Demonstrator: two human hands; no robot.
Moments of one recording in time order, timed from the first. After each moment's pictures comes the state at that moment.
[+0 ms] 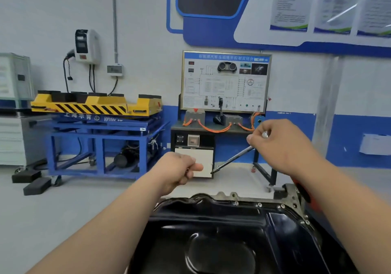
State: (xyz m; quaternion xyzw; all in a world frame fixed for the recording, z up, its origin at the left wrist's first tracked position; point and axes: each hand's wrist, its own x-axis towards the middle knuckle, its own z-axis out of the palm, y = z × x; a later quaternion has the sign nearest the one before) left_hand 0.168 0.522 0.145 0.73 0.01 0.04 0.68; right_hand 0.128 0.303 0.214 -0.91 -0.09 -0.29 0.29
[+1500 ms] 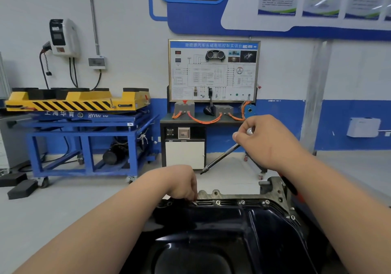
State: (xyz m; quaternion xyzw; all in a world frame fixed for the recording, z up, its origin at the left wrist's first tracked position) left_hand 0.216 0.476 0.131 0.98 -0.16 -0.07 0.09; right_hand 0.167 0.274 0.204 -0.92 -0.10 -0.26 0.28
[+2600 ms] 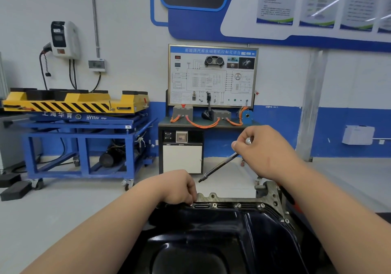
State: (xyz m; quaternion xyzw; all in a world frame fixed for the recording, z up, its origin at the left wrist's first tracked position) left_hand 0.212 0.483 0.121 0.97 -0.17 -0.05 0.18; right_hand 0.155 0.274 0.199 -0.92 -0.09 -0.25 0.29
